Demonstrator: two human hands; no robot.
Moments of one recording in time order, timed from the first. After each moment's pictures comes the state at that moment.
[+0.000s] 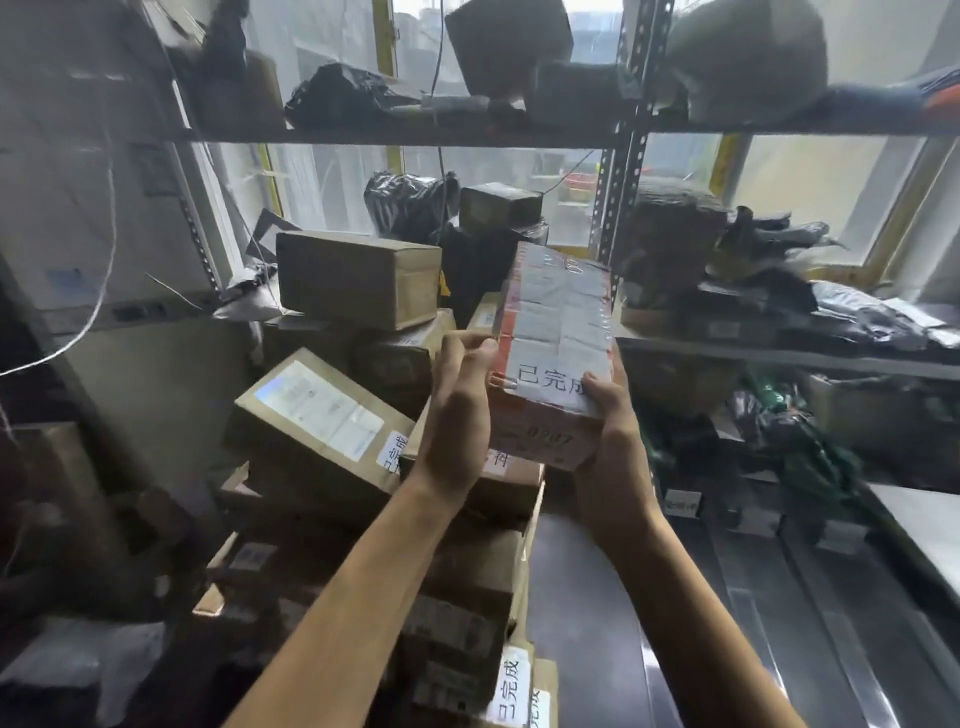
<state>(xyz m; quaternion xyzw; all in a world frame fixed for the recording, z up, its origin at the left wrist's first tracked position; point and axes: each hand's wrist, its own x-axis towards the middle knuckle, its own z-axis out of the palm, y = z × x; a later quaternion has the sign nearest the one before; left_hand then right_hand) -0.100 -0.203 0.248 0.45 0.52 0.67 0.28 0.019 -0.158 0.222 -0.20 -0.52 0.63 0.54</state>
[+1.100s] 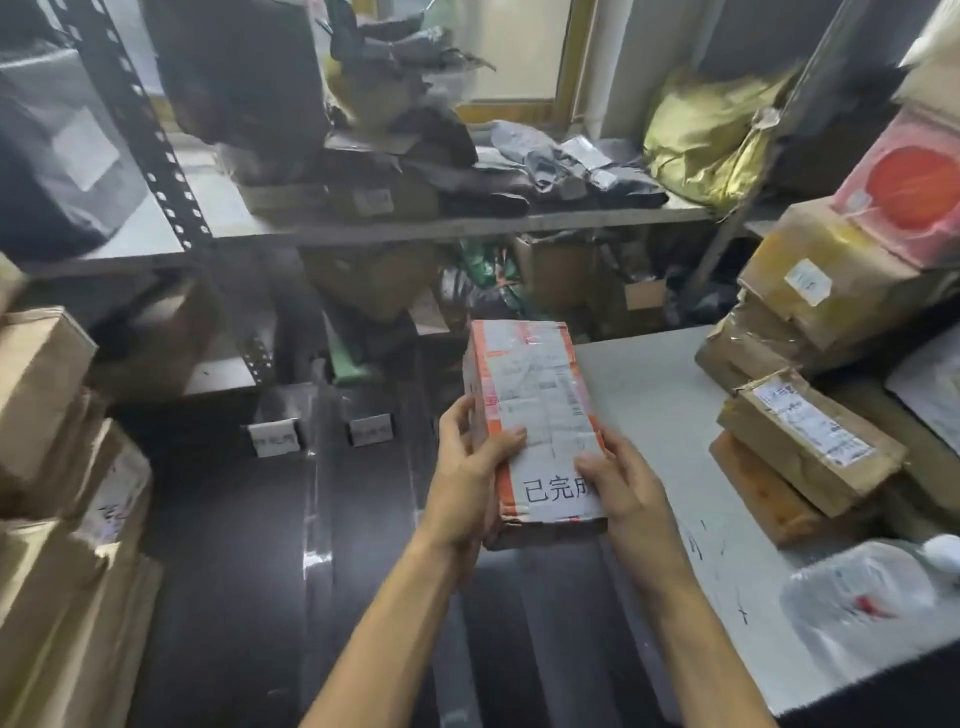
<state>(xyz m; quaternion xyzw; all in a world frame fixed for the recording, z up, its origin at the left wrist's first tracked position) 0.304 0.035 0.074 0.29 0.43 0.54 0.66 0.451 0.003 0.089 -0.56 -0.43 0.51 0.49</state>
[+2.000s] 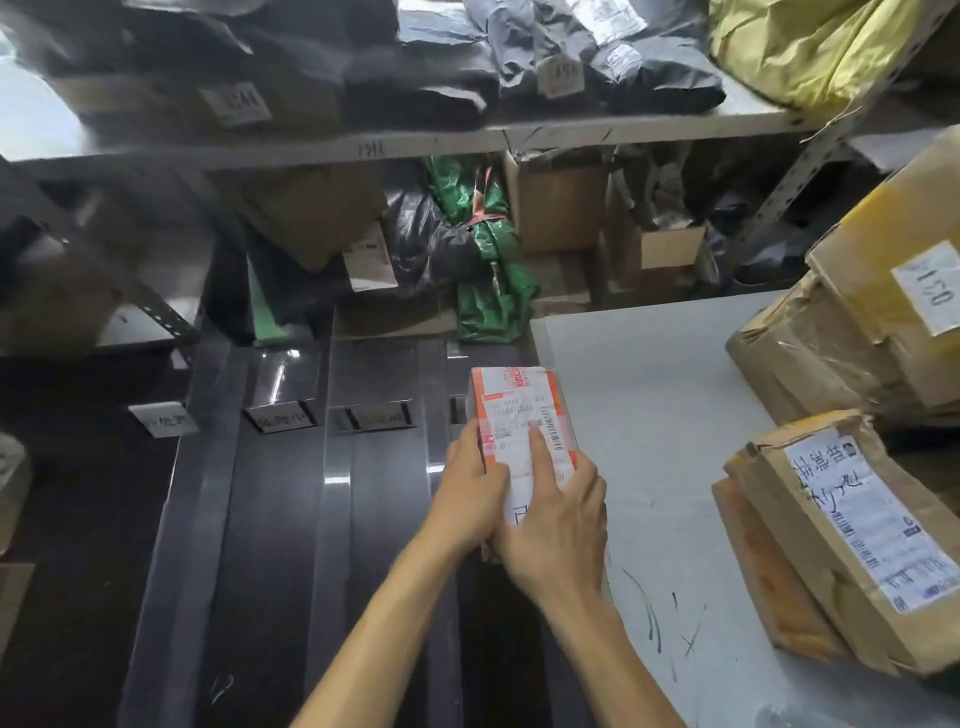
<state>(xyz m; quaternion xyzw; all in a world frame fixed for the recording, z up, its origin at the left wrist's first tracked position) 0.434 0.176 -0.018 0.39 0.67 0.31 0.55 0.538 0.150 -0.041 -0.72 -0.65 0.23 0.08</state>
